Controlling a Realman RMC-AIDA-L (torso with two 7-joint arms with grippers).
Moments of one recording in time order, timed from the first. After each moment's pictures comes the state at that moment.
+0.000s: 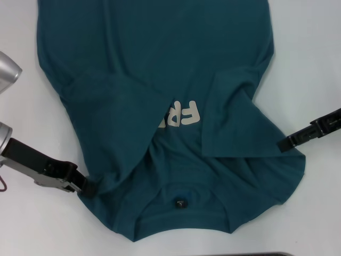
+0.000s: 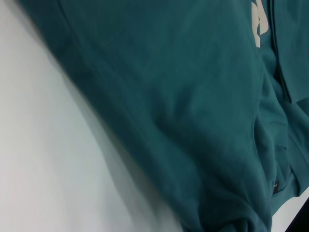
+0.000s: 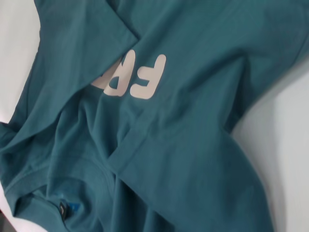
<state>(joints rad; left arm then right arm) -0.69 -2.00 -2.36 -0.60 -0.55 1.76 -2.42 0.67 1.92 -0.76 -0.67 -2.56 -1.70 2.25</state>
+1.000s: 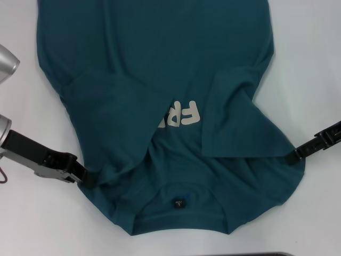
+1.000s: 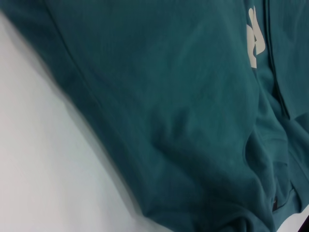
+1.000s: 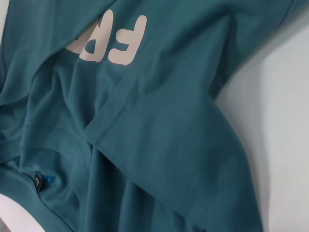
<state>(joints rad) -0.70 -2.00 -2.37 -0.61 -0.55 1.75 -2.42 0.67 1.93 -0.80 -0.67 -2.63 -1.68 2.25</state>
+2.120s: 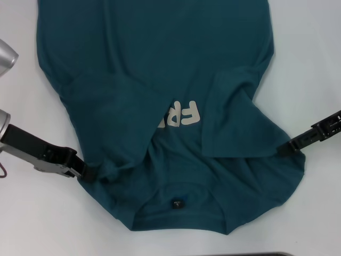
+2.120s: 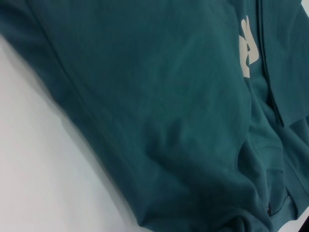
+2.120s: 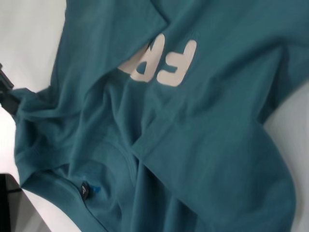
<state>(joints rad) -0.70 -2.00 -2.39 -0.62 -0.55 1.76 -2.42 0.68 1.92 -0.75 -0.67 -2.57 -1.75 2.21</state>
